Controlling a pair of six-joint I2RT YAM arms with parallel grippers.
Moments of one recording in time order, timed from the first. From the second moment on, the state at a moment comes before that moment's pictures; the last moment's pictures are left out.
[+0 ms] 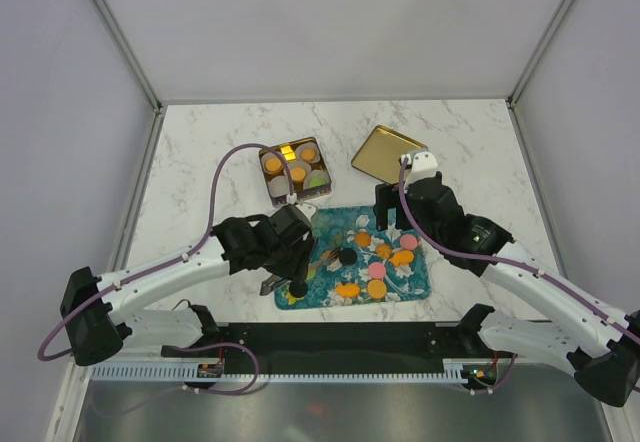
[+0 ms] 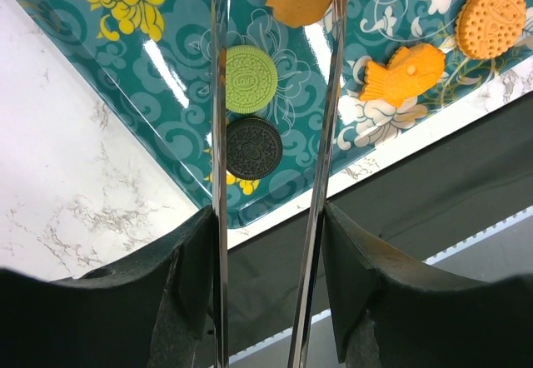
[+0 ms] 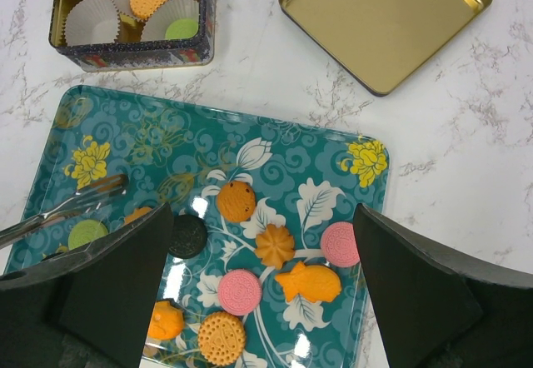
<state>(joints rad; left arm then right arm) -0.99 1.18 0.94 -0.85 -0.10 -0.53 0.77 0.98 0.91 -0.48 0.36 0.35</state>
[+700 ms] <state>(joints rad) -0.98 1.16 0.93 -0.87 -0.07 -0.51 0.77 0.97 0.91 -0.48 0.36 0.36</state>
